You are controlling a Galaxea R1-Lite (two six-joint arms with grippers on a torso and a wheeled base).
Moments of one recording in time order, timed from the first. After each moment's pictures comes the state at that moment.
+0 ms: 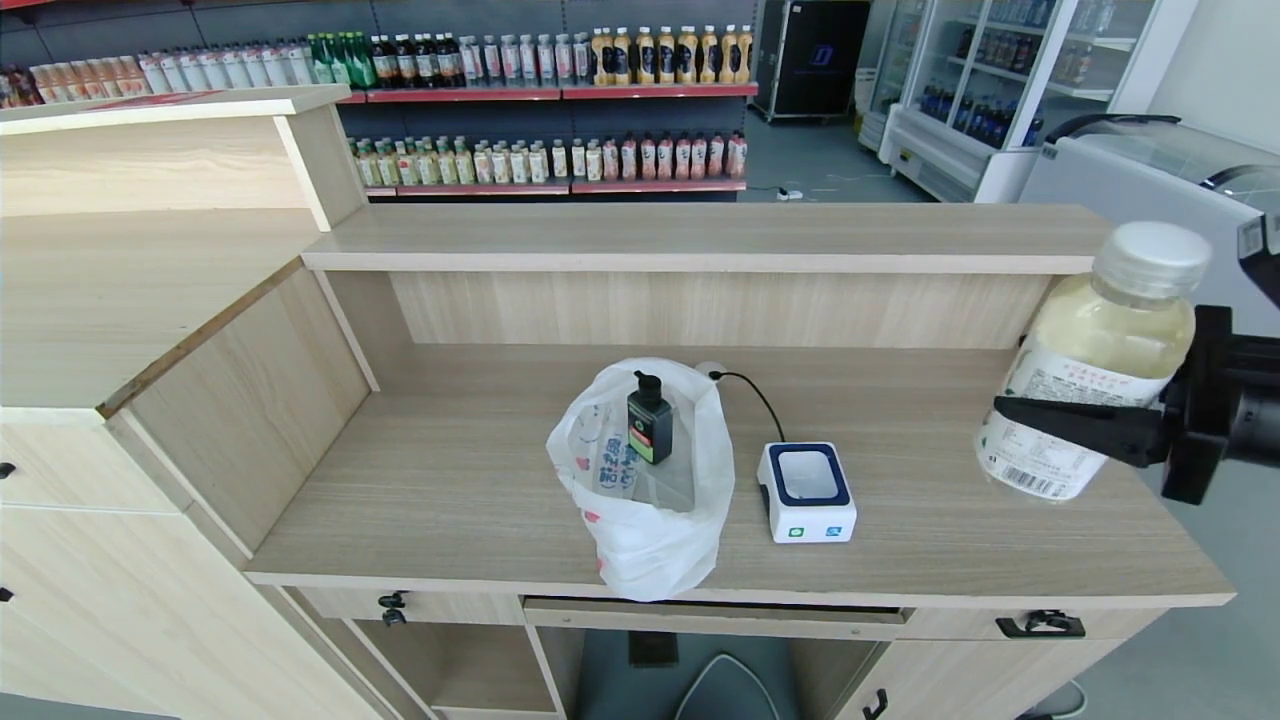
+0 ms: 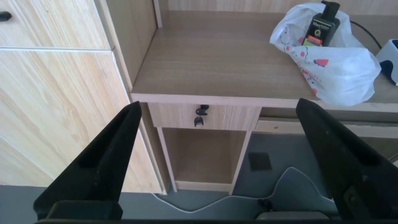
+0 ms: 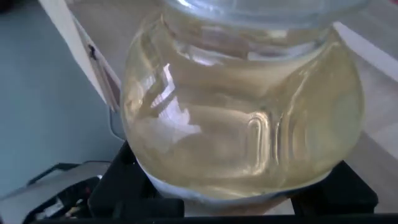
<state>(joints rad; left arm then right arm) 0.00 0.00 0.00 0.00 0.00 0.00 0.03 1.29 -0.79 -0.29 0.71 -0.56</state>
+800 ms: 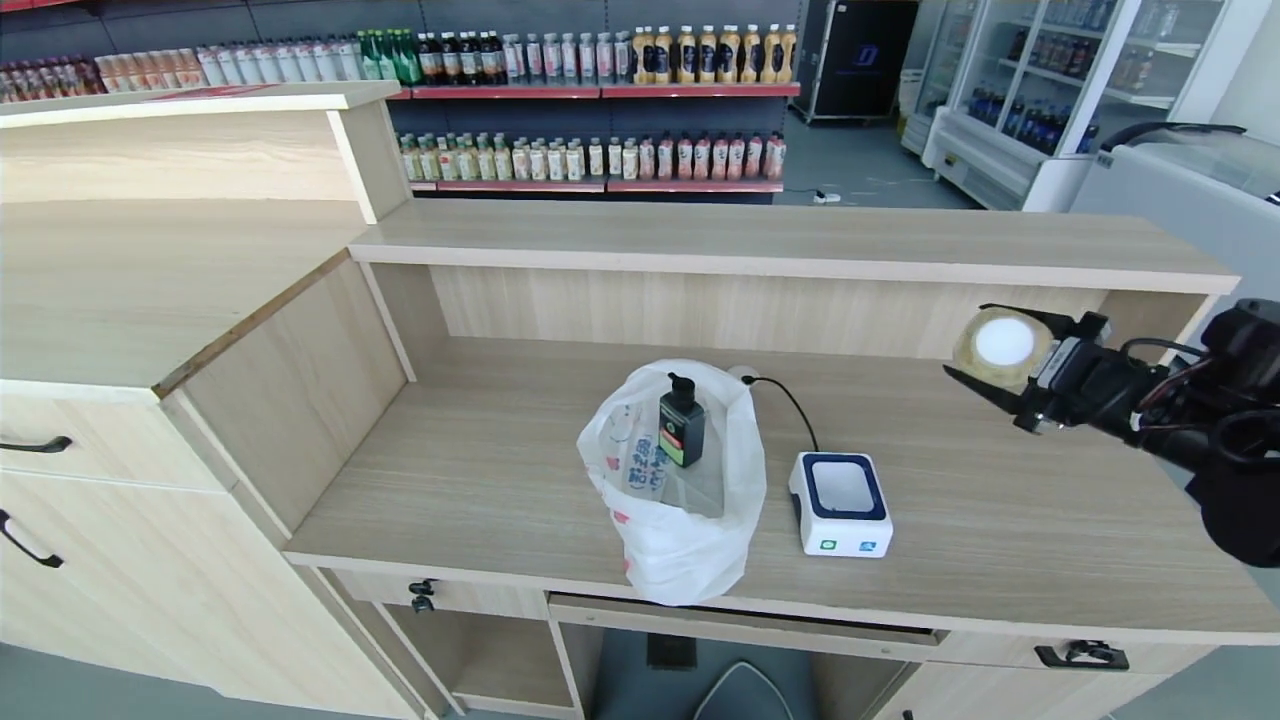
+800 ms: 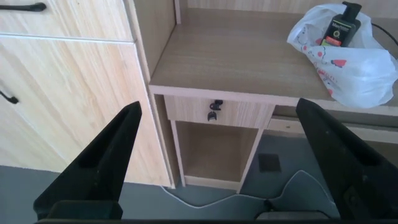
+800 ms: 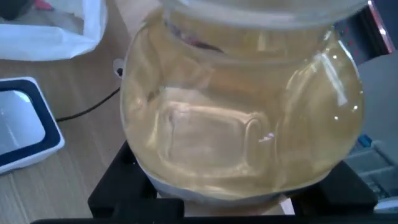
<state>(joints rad) 0.00 0.00 0.00 0.00 0.00 0.00 -0.12 1.89 -0.73 -1.25 0.74 -1.10</state>
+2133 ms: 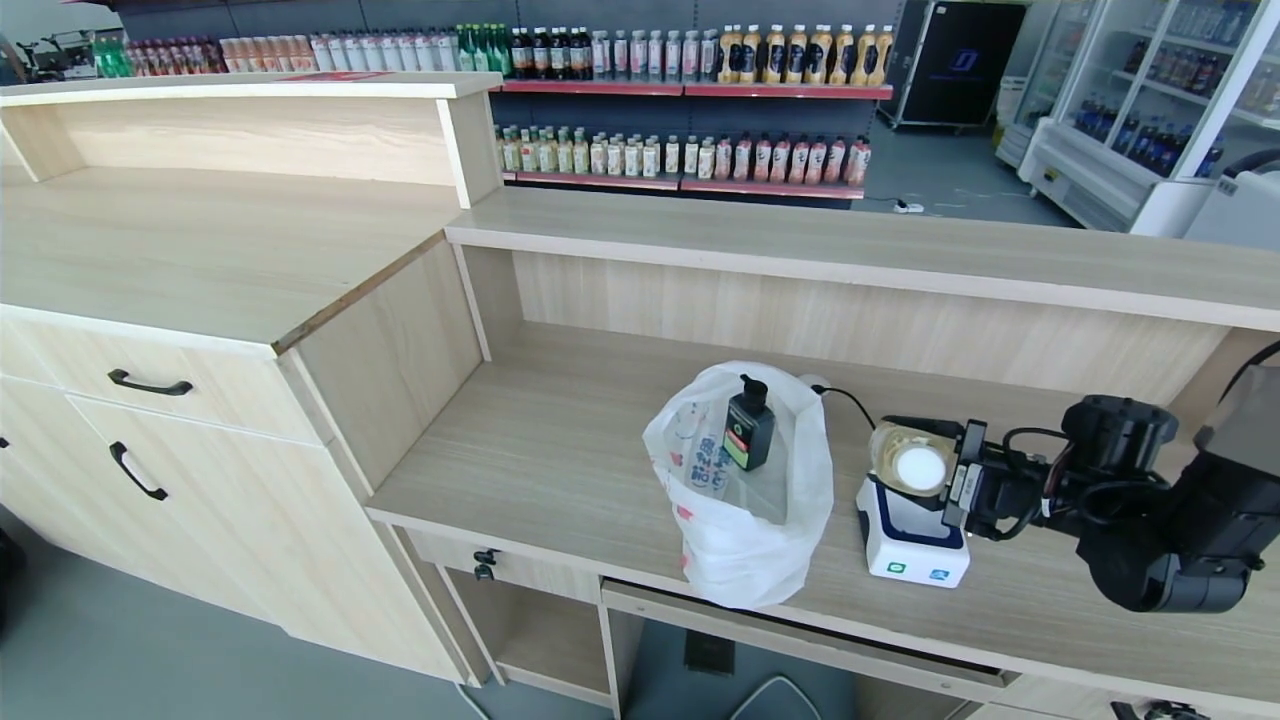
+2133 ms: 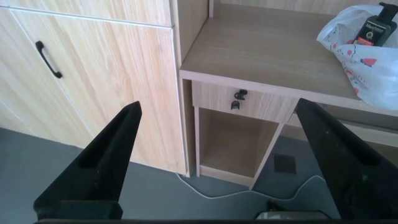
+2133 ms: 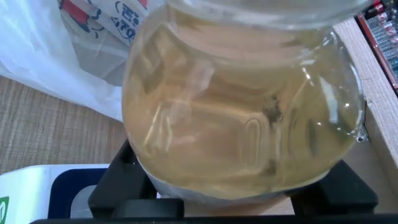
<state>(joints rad) 0.00 0.00 0.00 0.00 0.00 0.00 -0.08 2.21 -0.71 -1.36 0.96 -1.27</state>
